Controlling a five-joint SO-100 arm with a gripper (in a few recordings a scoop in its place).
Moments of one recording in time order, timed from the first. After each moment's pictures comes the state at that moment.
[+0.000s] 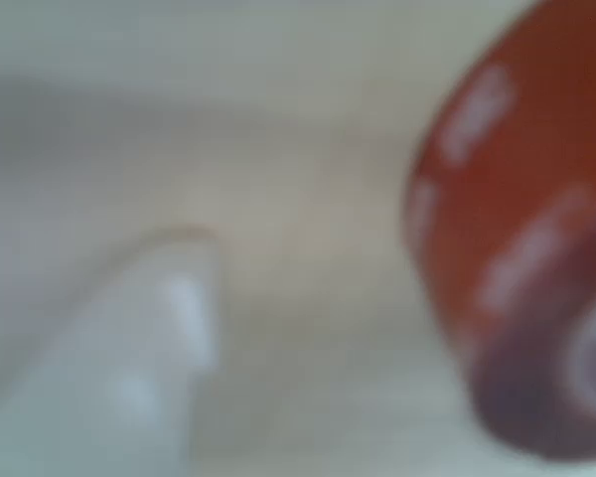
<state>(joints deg) -1.6 9.3 -12.6 99.9 -22.3</state>
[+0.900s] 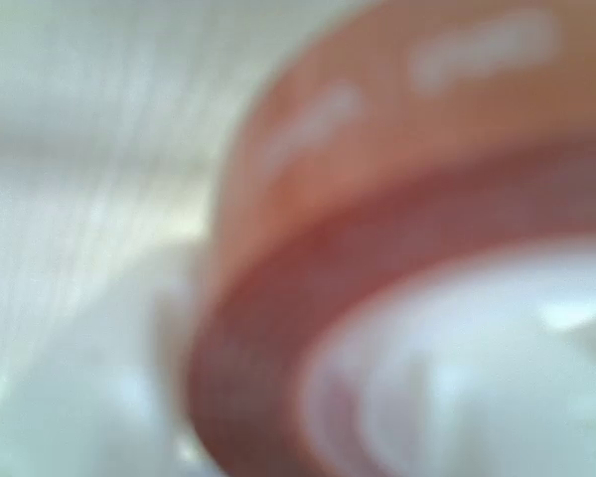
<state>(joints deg) -6.2 43.8 14.9 103.2 -20.8</state>
